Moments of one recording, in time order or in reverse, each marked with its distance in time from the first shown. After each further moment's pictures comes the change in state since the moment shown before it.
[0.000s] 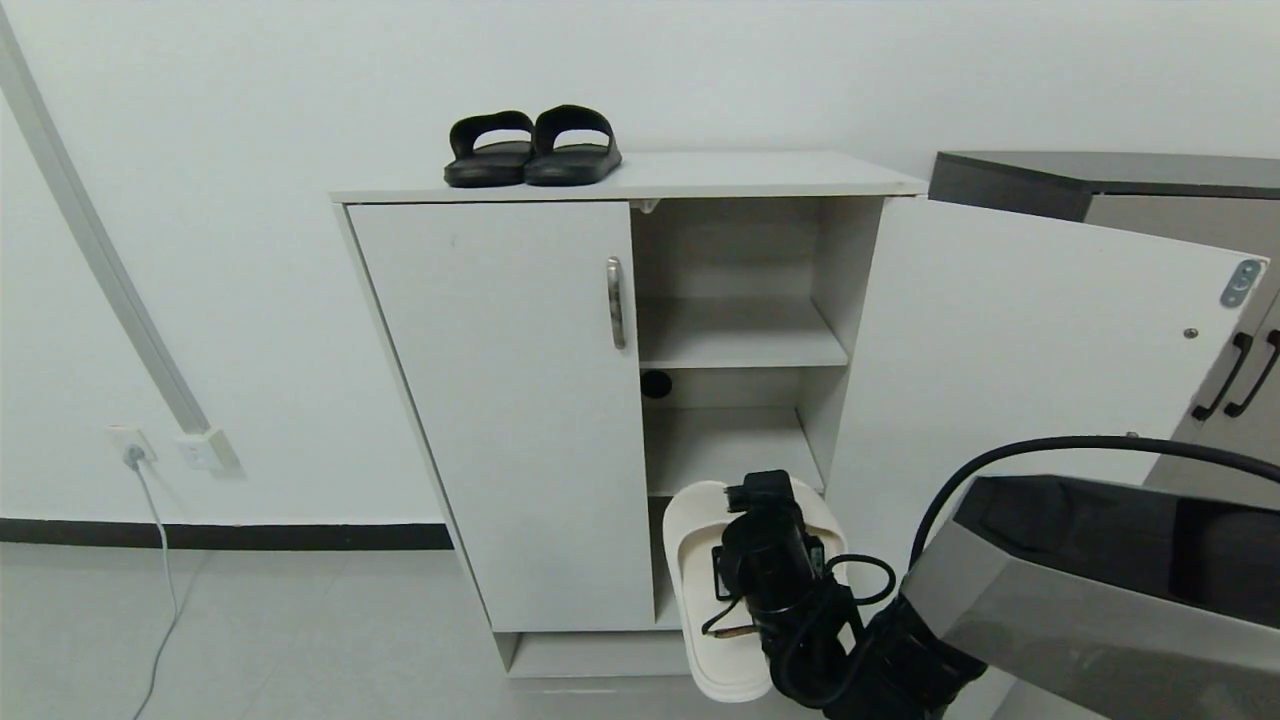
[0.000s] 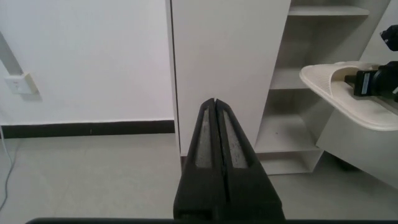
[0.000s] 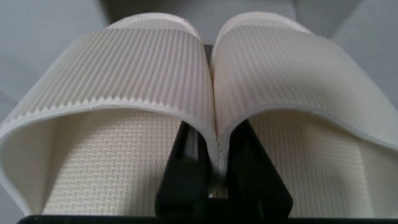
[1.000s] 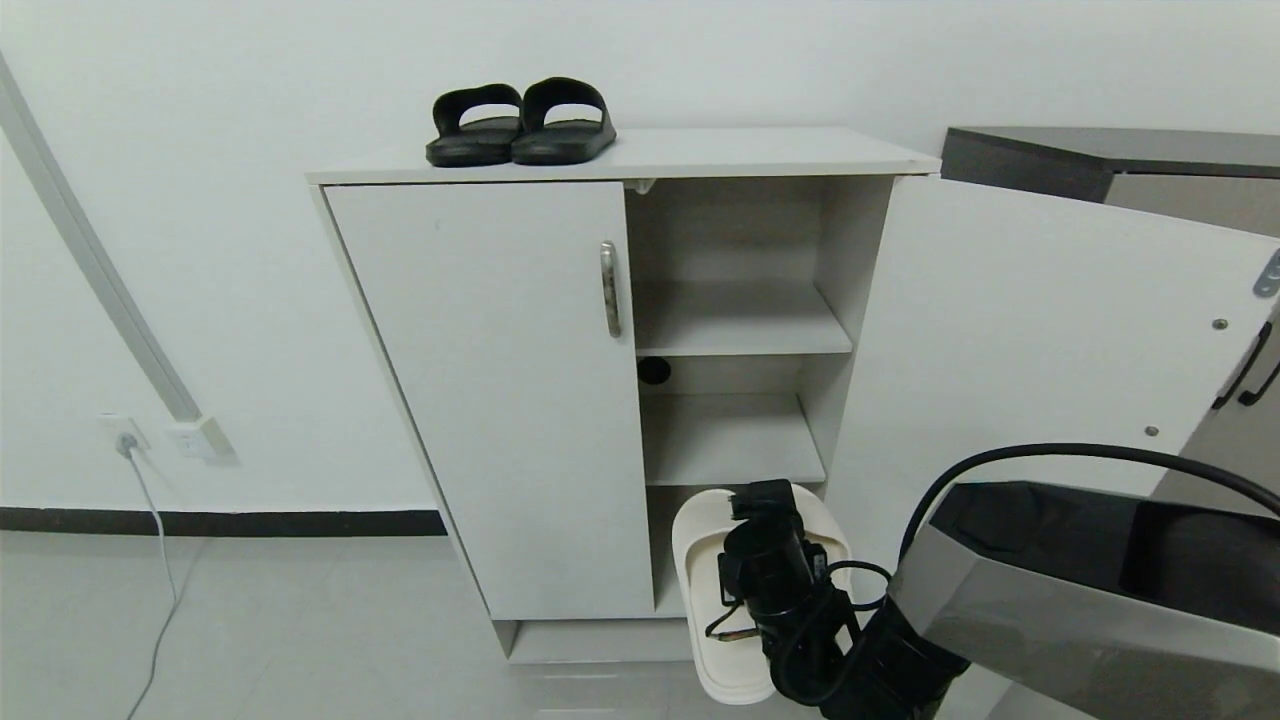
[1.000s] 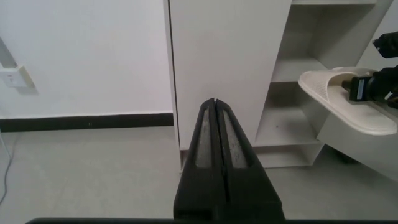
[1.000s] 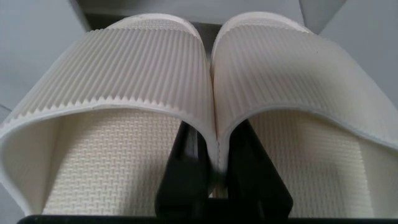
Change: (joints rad) left arm 0.000 0.000 0.000 0.000 -0.003 0.002; right arm -0.002 0.043 -0.008 -0.008 -0.004 0.000
